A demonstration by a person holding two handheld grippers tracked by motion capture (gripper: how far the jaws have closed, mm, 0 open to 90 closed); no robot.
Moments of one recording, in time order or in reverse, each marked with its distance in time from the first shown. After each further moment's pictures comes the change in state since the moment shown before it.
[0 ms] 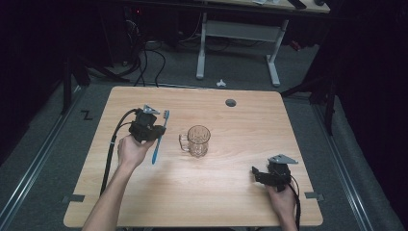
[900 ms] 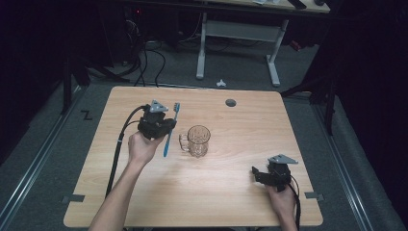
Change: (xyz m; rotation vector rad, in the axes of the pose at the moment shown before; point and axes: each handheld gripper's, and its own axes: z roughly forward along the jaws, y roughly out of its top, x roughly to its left) left arm -0.022 0.019 0.001 -0.153 -0.027 0.040; right arm 0.000 0.000 0.000 0.000 0.000 0.000
